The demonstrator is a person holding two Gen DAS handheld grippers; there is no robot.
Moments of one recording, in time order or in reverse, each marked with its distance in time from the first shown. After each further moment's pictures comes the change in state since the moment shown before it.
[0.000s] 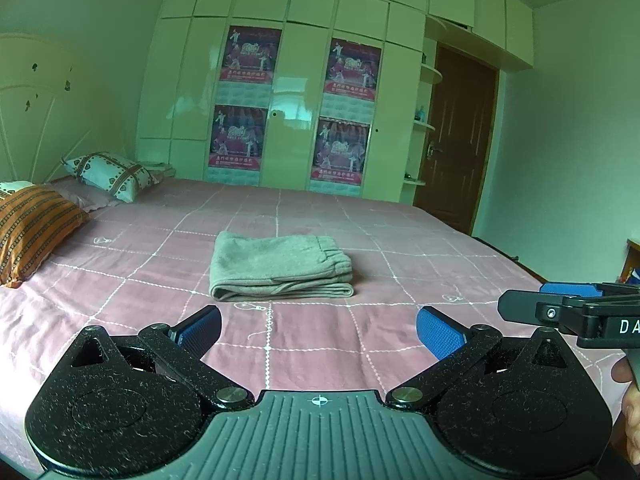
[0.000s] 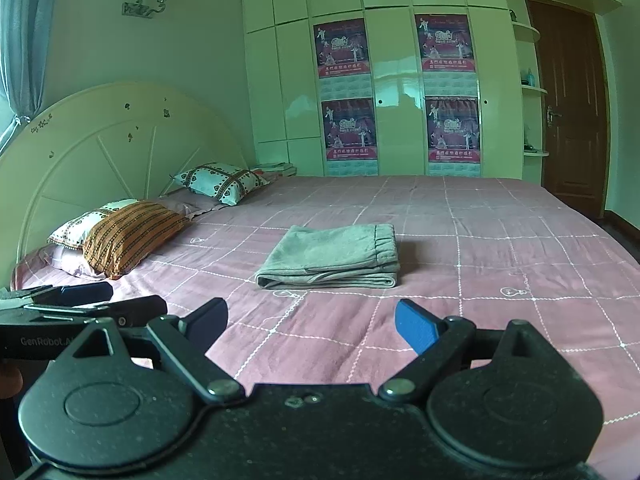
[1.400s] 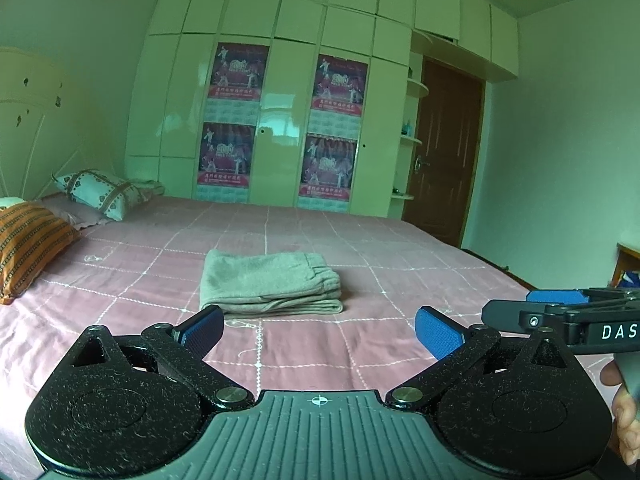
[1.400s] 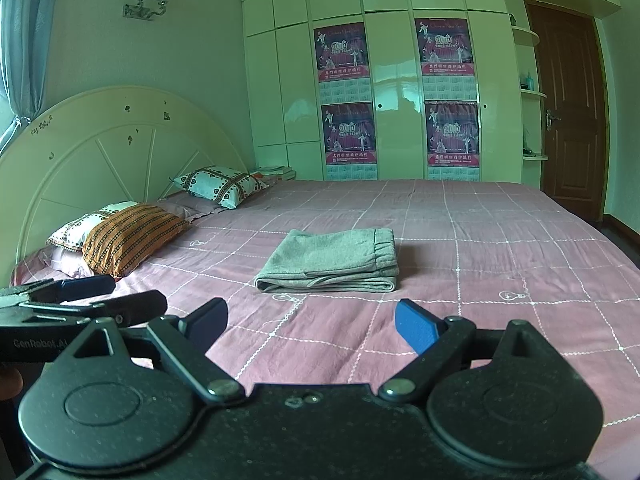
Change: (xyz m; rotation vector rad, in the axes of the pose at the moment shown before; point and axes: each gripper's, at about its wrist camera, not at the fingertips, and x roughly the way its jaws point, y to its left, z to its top) left arm -0.008 0.000 0.003 0.012 -0.053 -0.038; right arm 0.000 0.001 -0.001 0.003 -0.007 -0.003
